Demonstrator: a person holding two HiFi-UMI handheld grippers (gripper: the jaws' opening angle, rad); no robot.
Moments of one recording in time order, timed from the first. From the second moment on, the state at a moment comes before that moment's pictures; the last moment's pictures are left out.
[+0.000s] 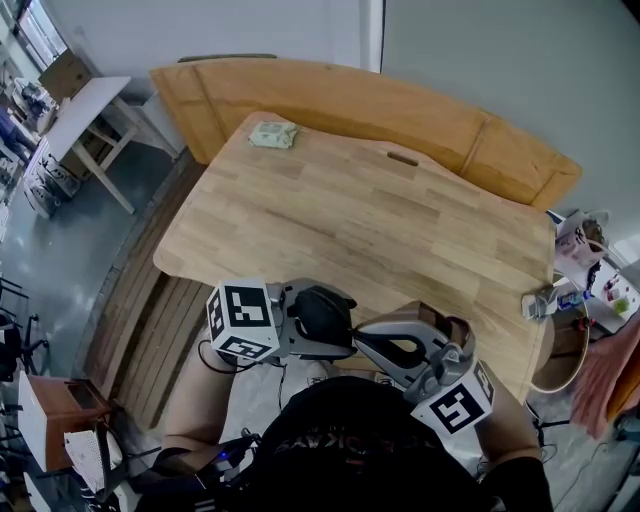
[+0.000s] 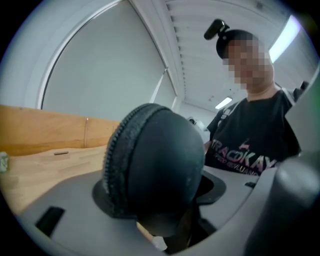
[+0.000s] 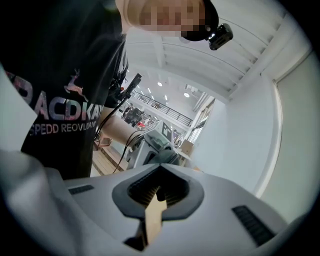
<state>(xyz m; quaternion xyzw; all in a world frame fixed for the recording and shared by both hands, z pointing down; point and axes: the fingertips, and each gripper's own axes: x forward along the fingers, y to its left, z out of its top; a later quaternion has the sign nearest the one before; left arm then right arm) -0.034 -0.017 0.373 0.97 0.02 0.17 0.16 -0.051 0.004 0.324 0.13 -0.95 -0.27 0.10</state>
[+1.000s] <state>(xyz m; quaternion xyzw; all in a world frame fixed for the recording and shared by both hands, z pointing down) -0.051 -0.023 0.457 0.85 -0.03 0.51 -0.11 -0.057 0.001 0.342 0.12 -0.94 -0.29 0.16</state>
